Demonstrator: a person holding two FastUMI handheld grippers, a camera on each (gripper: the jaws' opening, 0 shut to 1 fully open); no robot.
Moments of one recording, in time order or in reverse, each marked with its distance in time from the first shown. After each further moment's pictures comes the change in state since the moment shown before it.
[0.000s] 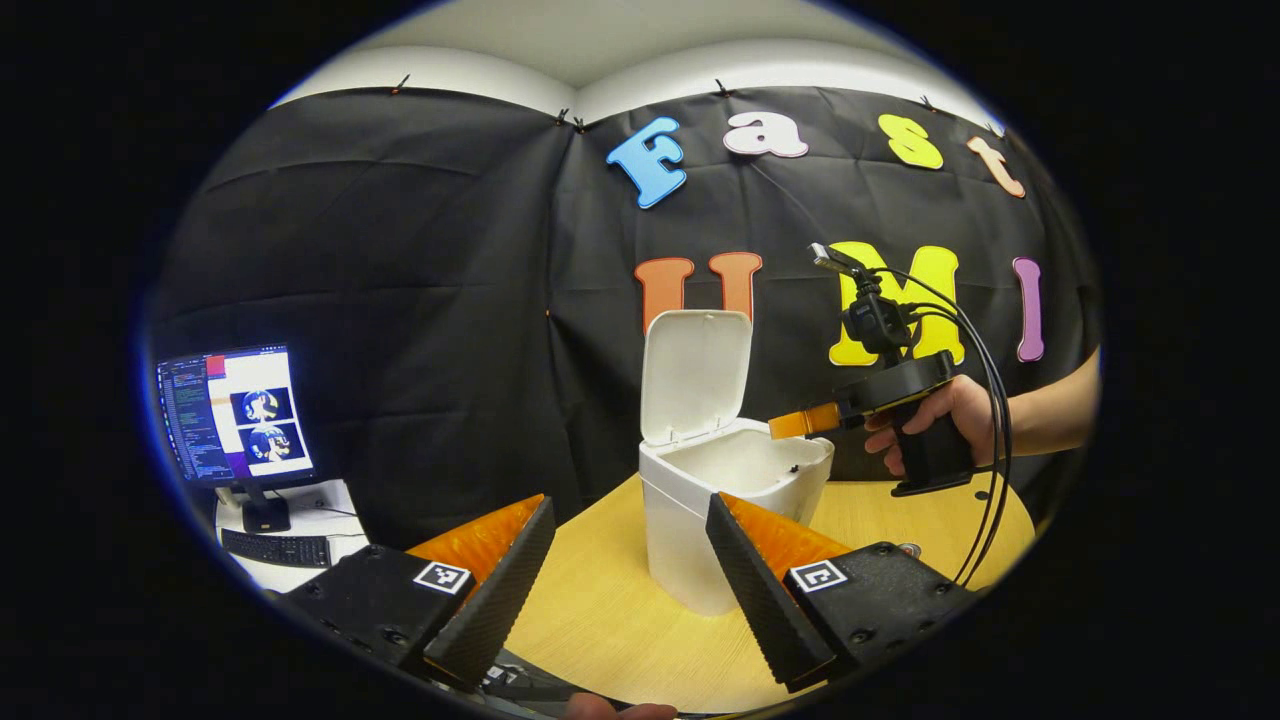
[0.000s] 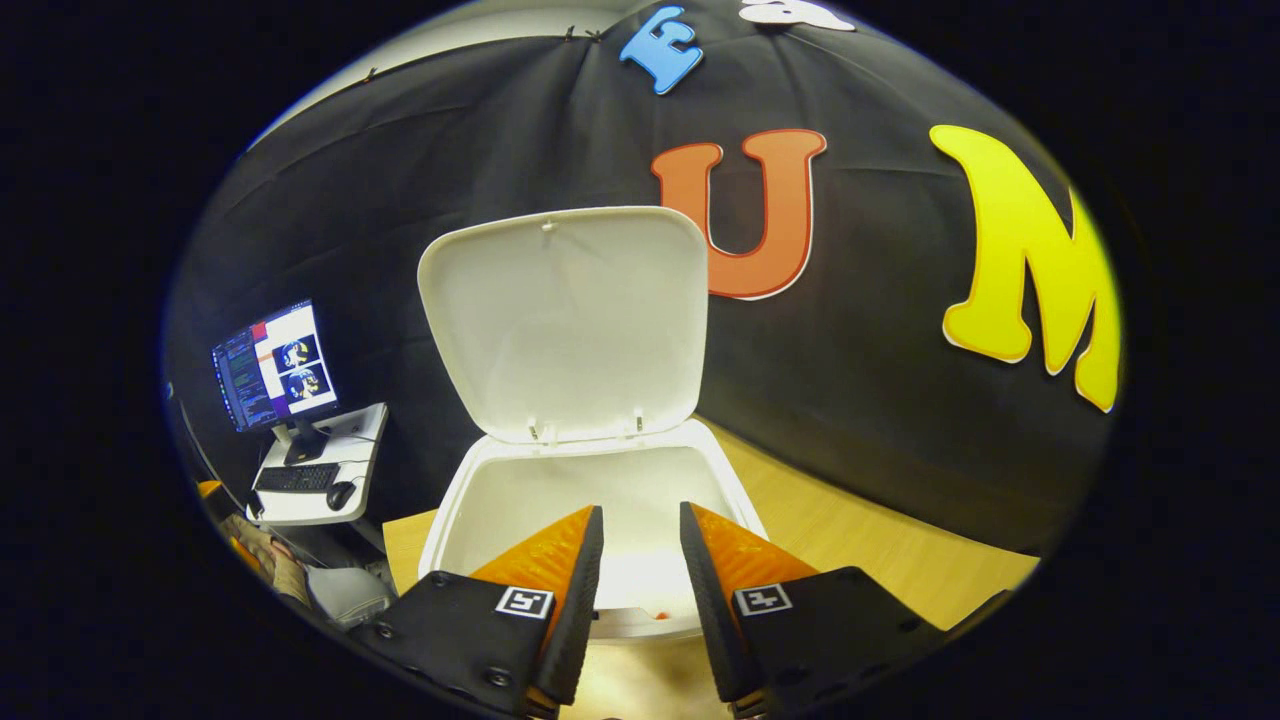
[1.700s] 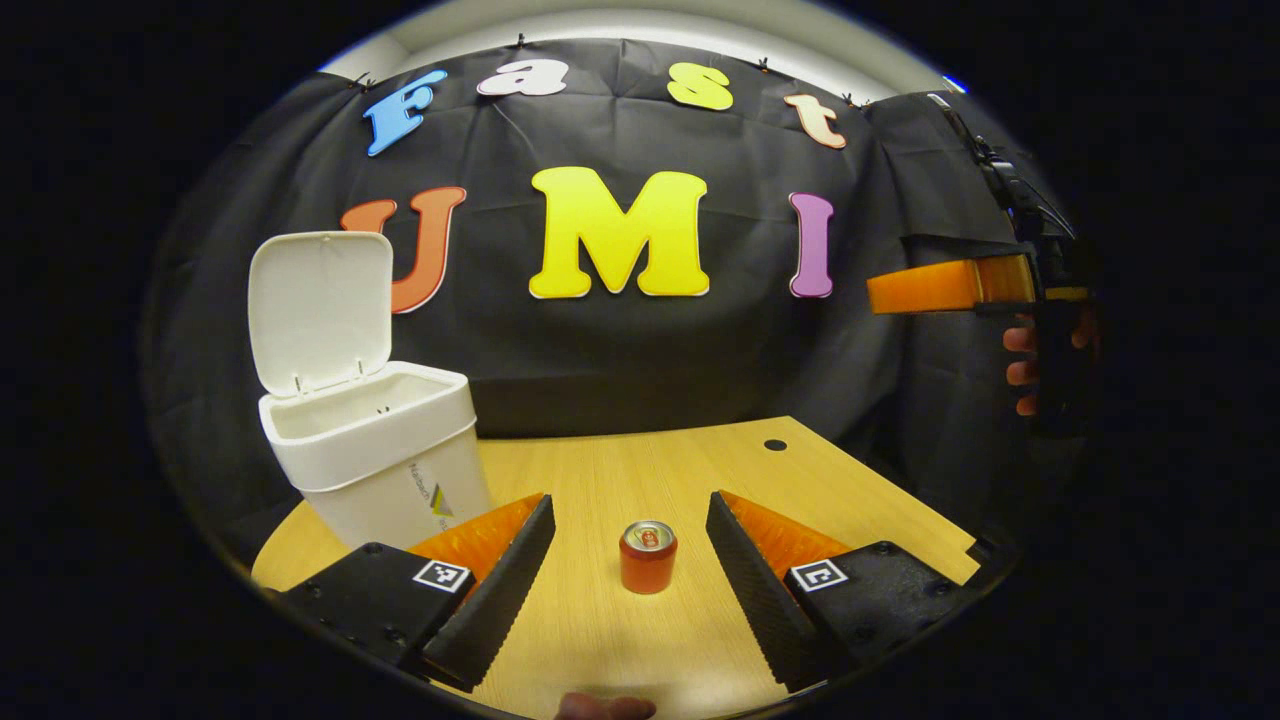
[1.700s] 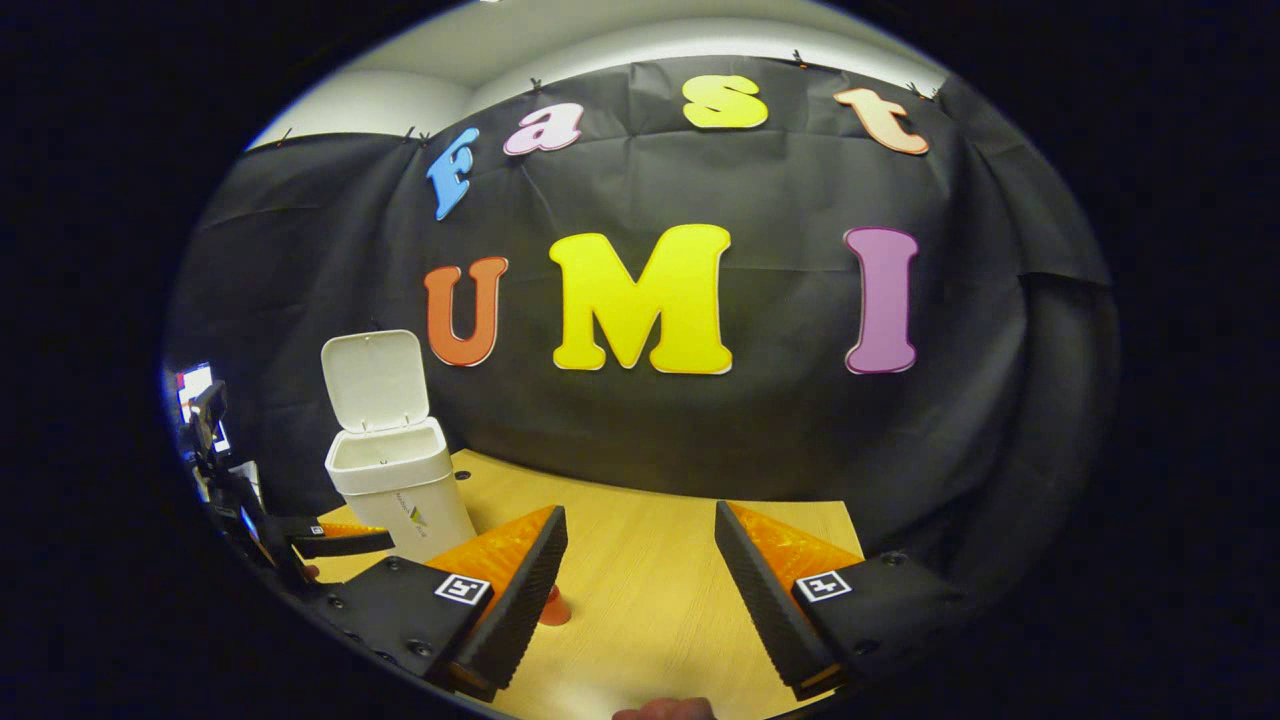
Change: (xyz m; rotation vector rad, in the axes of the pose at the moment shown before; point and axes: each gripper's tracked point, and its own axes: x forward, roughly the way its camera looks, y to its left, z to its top) left arm -0.009 -0.310 -0.092 0.092 0.117 -0.683; right arm -0.404 -0.186 -0.105 0.184 -0.298 -0.605
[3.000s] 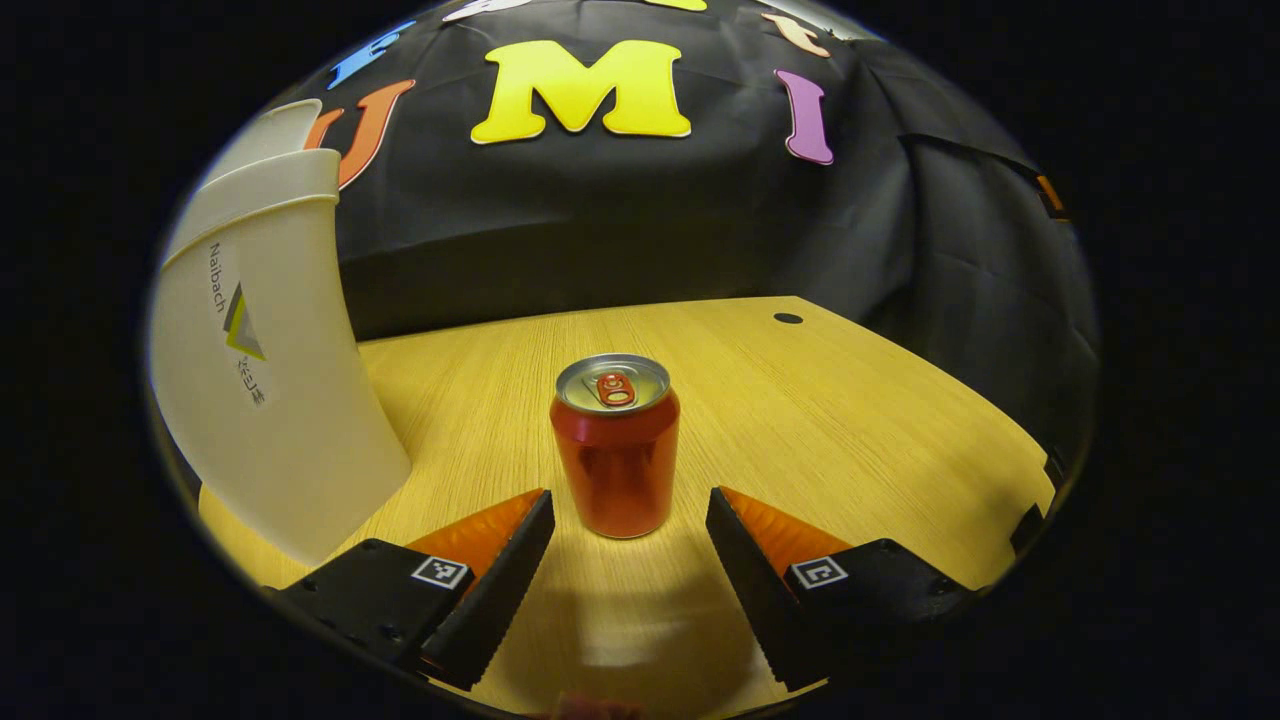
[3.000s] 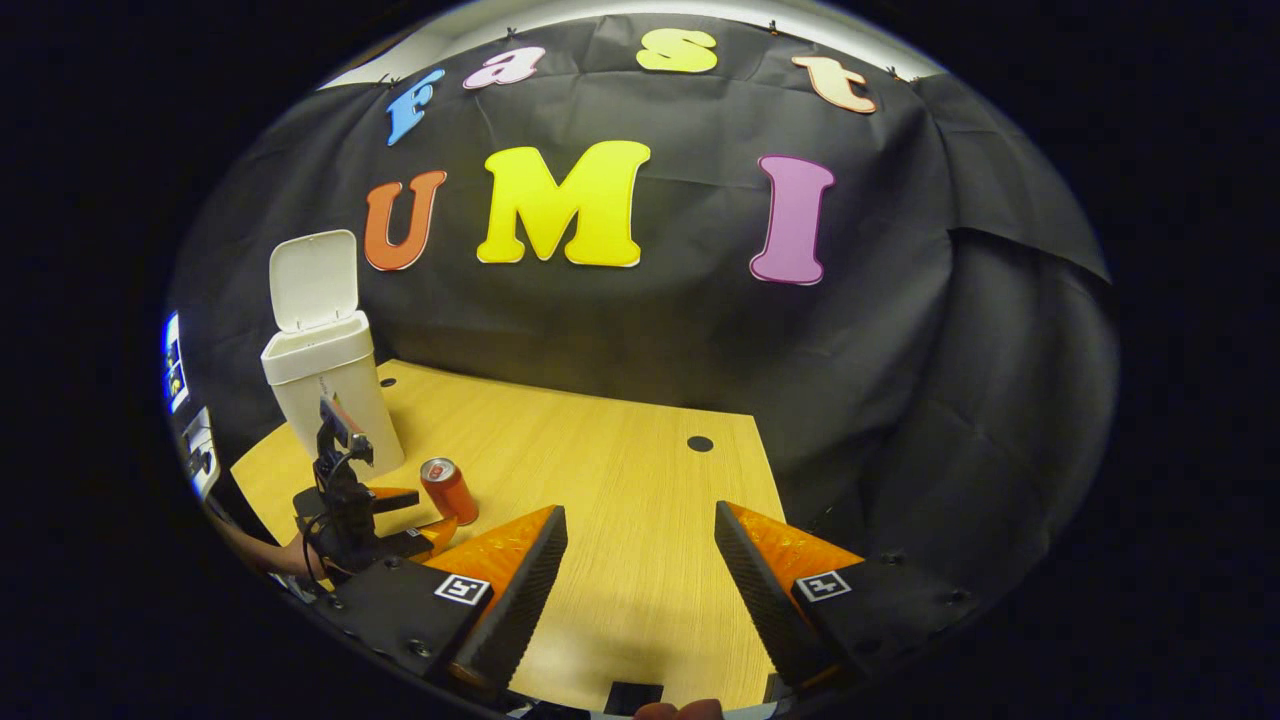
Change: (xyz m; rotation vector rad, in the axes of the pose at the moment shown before) left arm 0.117 -0.012 -0.174 0.040 0.233 -0.037; right arm -0.057 -0.087 -0.100 -0.078 0.235 -0.205
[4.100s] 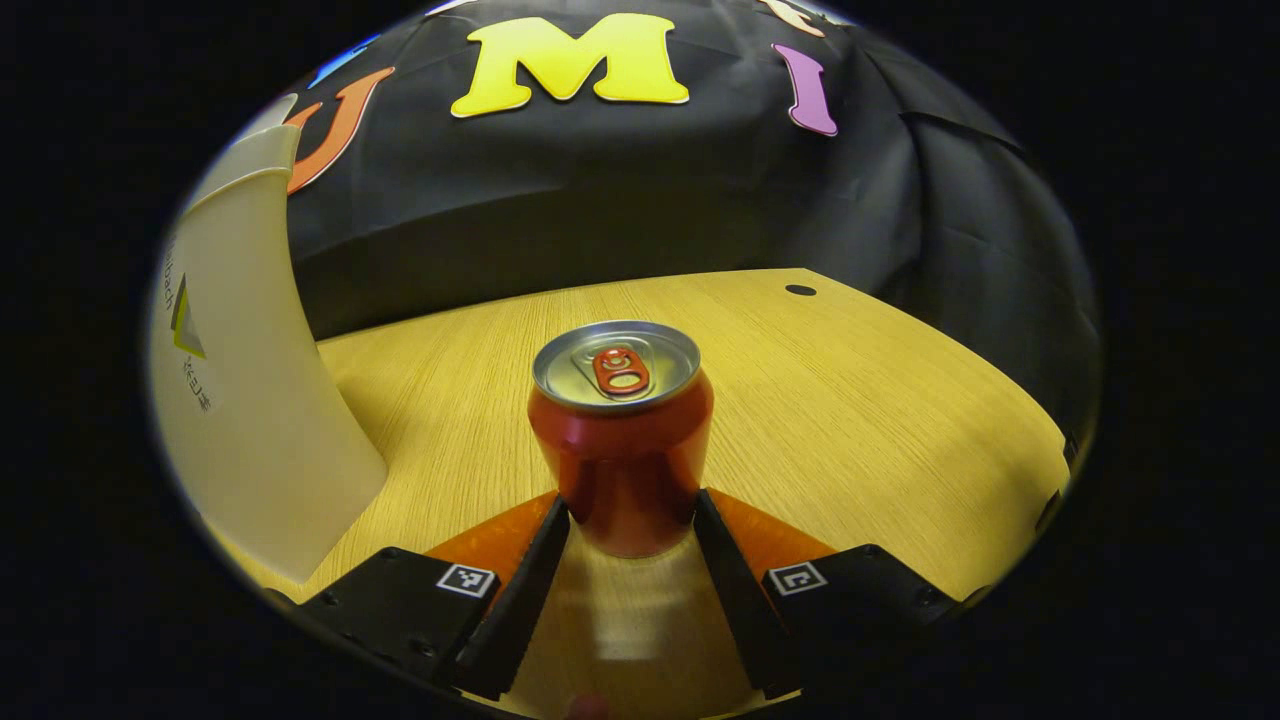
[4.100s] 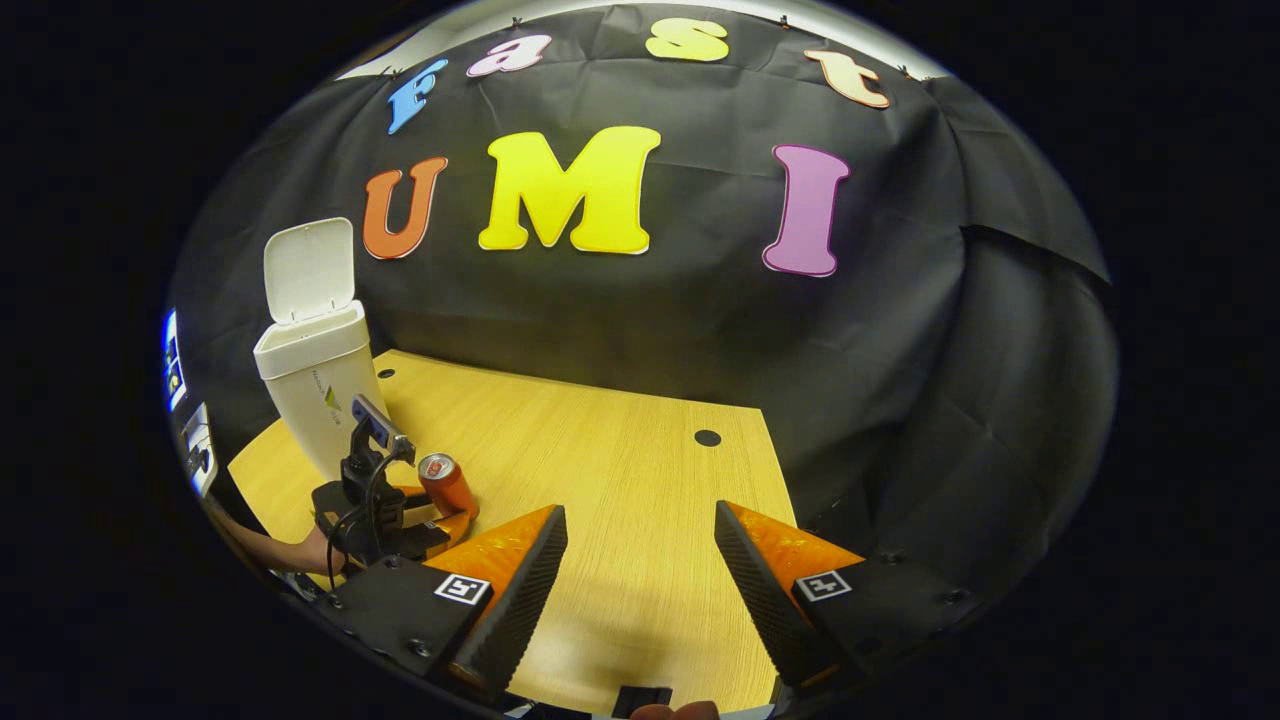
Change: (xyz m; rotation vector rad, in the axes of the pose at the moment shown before) left arm 0.037 0.004 -0.011 0.032 0.060 -0.010; right arm 0.019 0.014 0.000 -0.017 0.027 0.003
